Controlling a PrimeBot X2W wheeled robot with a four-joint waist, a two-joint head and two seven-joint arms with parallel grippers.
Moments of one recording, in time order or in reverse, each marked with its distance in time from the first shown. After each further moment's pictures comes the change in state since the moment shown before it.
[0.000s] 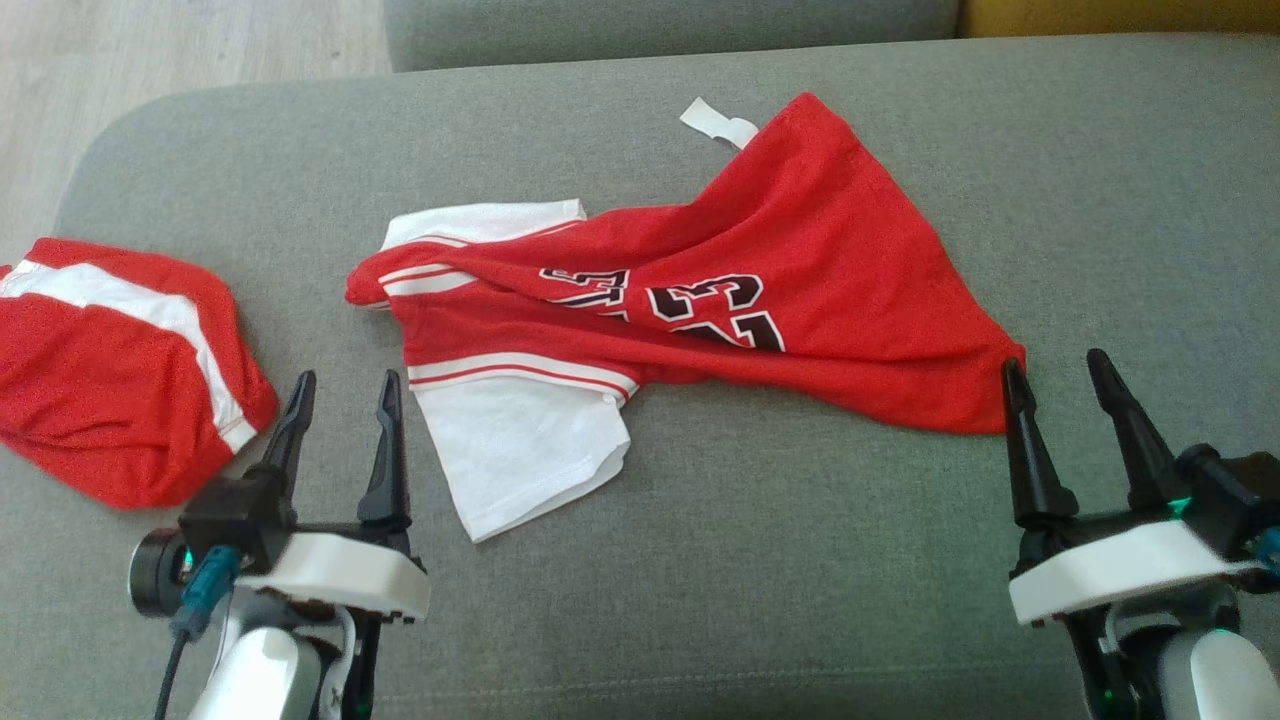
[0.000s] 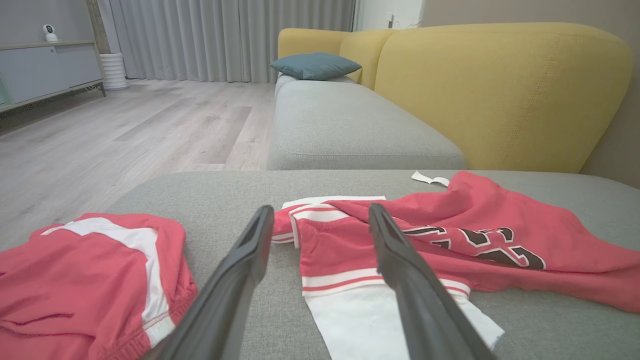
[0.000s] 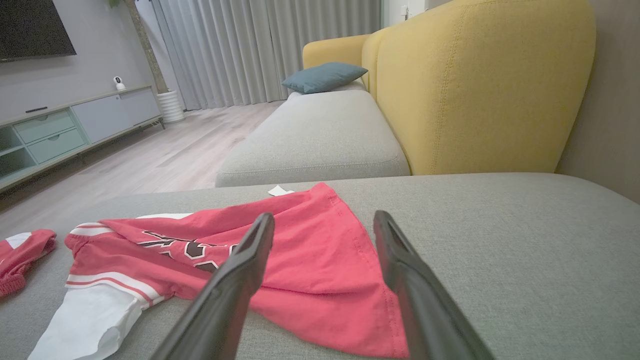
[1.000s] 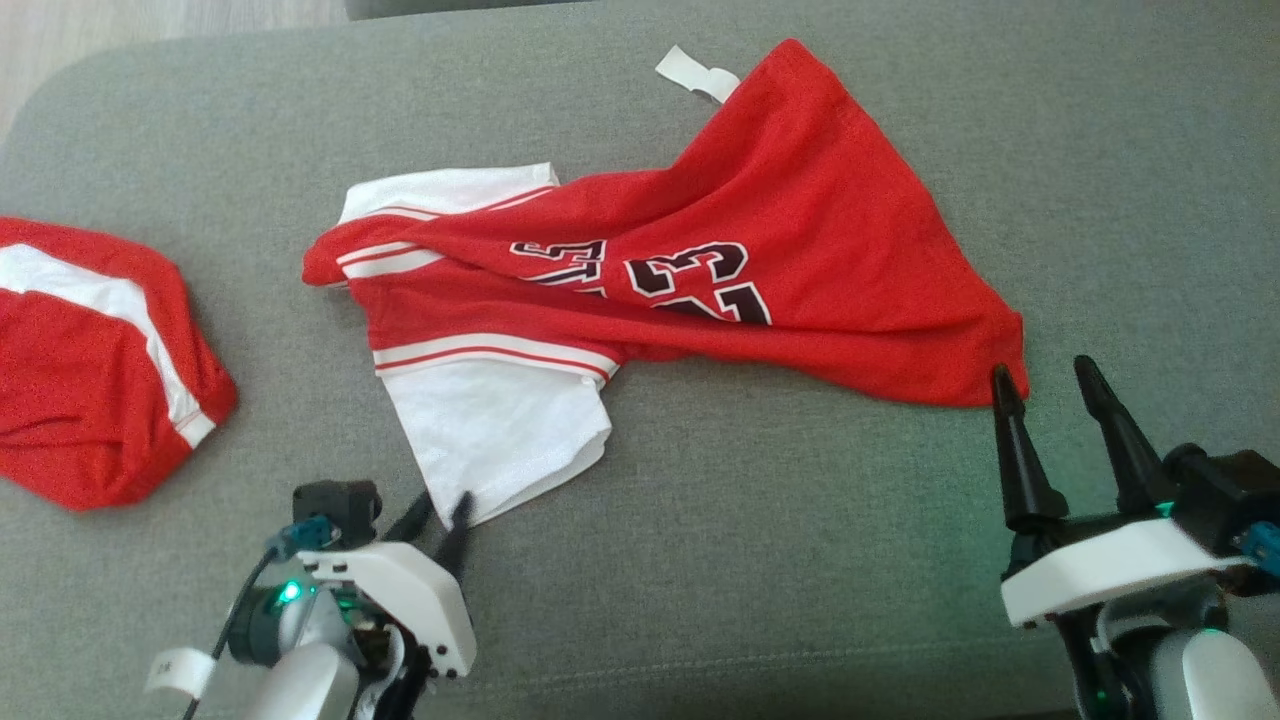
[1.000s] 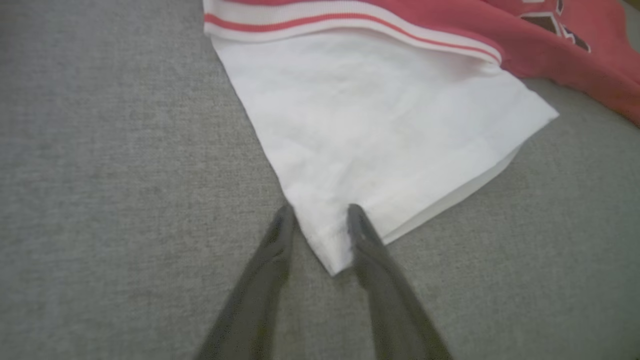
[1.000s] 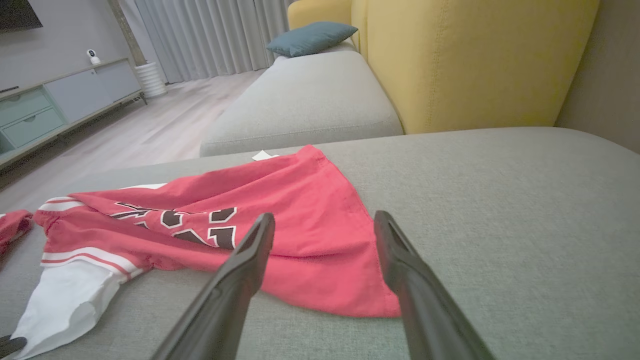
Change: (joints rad) left arm -0.058 -0.034 -0.098 0.272 -0.157 -0.115 0.322; right arm -0.005 0.008 0.004 0.015 0.010 0.000 0.018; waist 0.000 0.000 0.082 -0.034
